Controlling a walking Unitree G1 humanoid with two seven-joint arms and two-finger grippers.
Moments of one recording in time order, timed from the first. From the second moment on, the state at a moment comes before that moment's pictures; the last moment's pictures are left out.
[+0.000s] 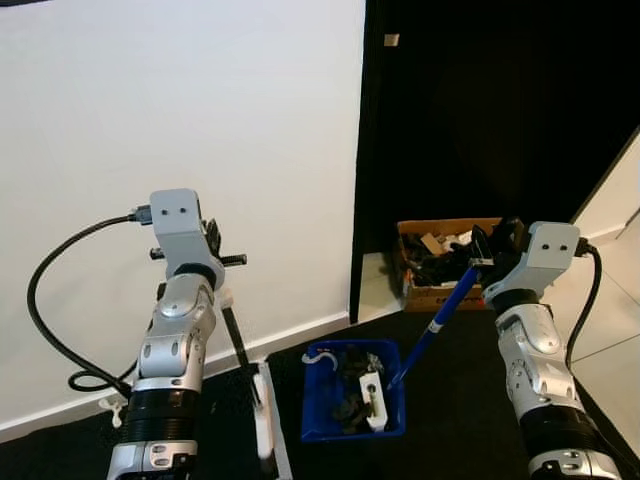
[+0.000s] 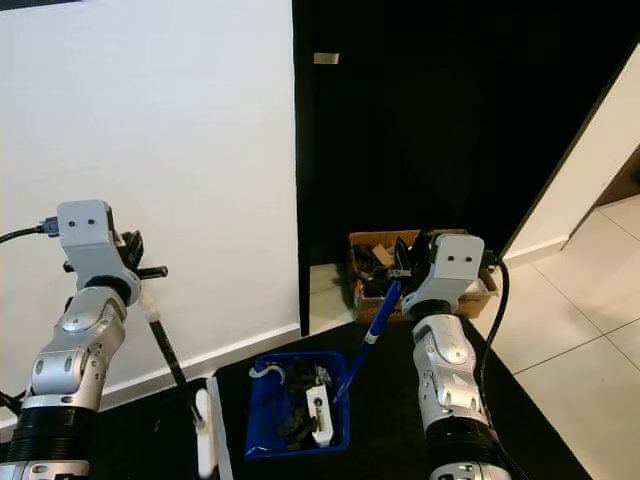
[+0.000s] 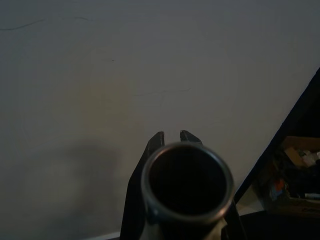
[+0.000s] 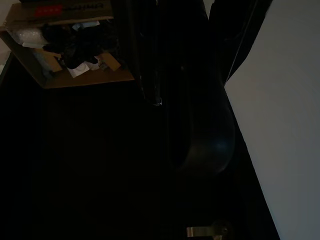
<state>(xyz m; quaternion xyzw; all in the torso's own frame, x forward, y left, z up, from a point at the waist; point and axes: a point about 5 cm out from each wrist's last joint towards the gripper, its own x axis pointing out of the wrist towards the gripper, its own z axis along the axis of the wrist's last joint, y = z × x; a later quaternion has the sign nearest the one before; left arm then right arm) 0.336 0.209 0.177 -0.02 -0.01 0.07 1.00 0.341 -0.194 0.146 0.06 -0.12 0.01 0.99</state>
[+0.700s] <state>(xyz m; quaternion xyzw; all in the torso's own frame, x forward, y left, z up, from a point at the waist) 0.337 0.212 0.167 -0.02 0.01 0.08 1.00 0.342 -0.192 0.137 0.07 -0.11 0.02 0.99</state>
